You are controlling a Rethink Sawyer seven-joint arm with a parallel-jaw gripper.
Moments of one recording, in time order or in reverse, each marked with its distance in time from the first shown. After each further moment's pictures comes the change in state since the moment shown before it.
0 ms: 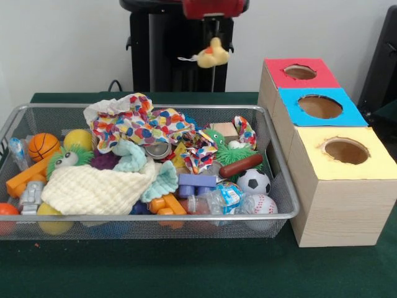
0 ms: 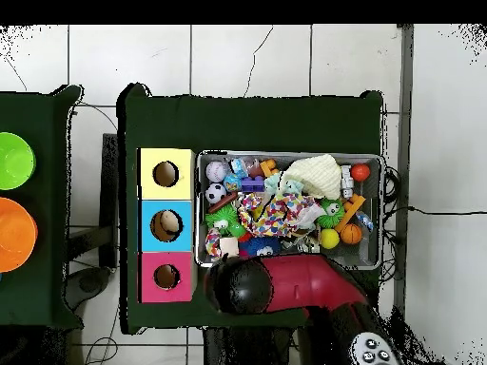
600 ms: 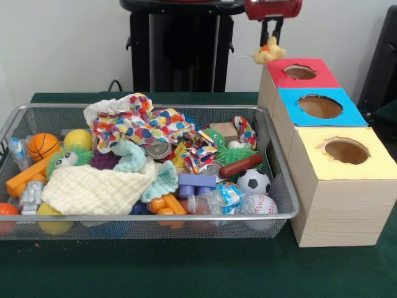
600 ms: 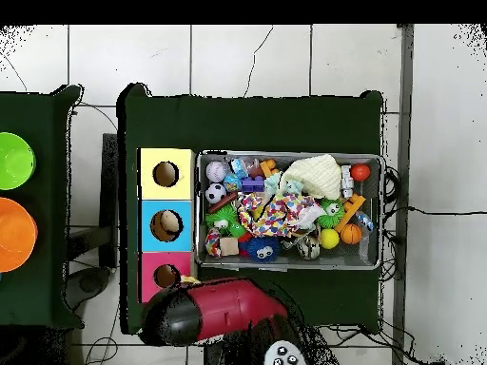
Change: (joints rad) arm 0.290 0.022 -0.114 0.103 0.110 -0.146 0.115
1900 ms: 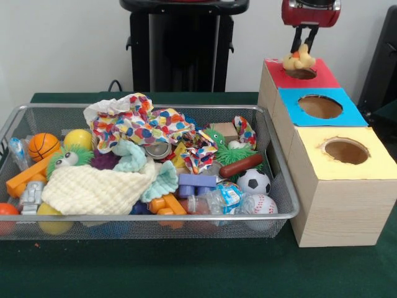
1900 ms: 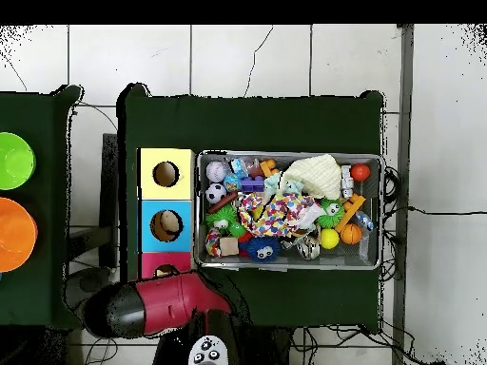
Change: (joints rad) arm 0.291 0.092 -0.196 -0.159 0.103 0.035 0.113
